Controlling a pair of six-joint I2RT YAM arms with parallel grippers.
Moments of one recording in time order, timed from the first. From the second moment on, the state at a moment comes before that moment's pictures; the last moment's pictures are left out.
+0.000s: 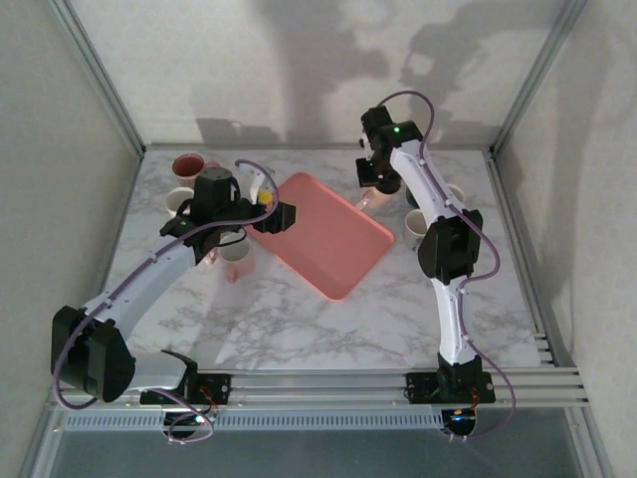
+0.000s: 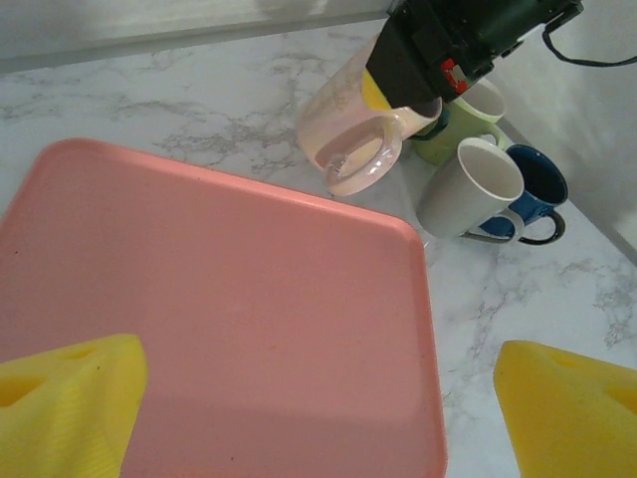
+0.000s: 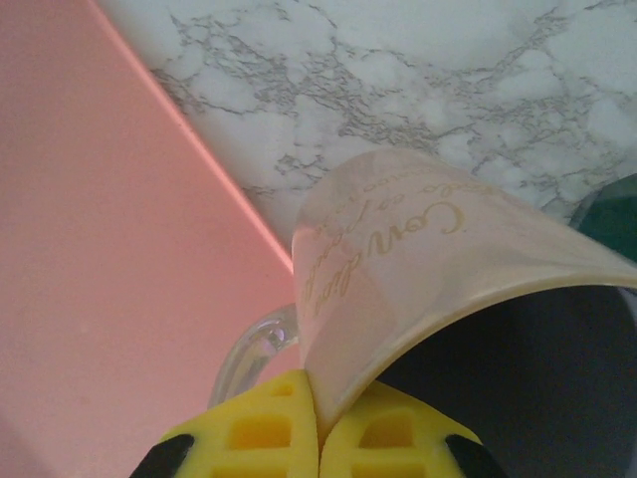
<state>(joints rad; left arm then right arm) -0.35 1.33 1.06 -0.23 0.44 -0.15 0.38 2.27 2.35 -1.28 0.05 0.12</state>
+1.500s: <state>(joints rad) -0.30 1.27 0.96 -0.13 0.40 -0.15 0.41 1.55 1.53 -0.88 -0.03 0.08</state>
